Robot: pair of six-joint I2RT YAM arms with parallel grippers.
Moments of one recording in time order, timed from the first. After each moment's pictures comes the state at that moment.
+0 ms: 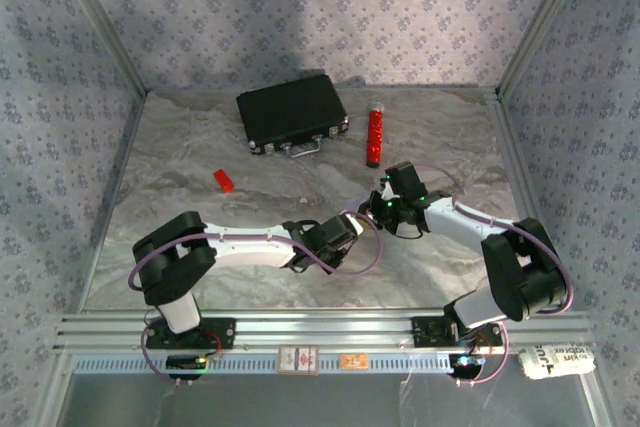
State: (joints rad) left arm -1.16 1.71 0.96 -0.31 -0.23 -0.21; right arm 0.45 1.45 0.71 -0.22 -0.48 0.94
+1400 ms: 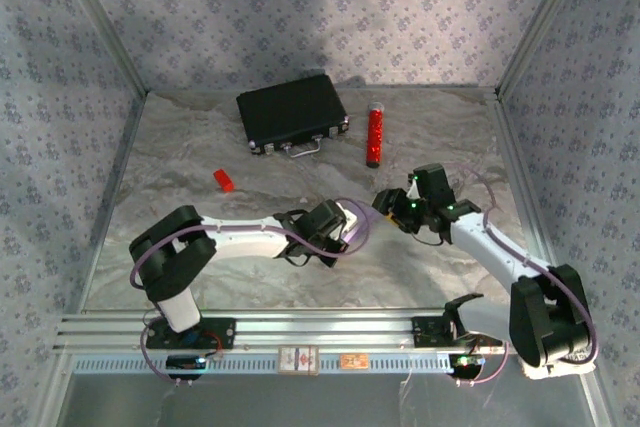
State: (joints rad) left arm -1.05 1.71 0.91 -0.19 0.09 -0.35; right arm 0.31 1.18 0.63 -0.34 -0.40 0.87
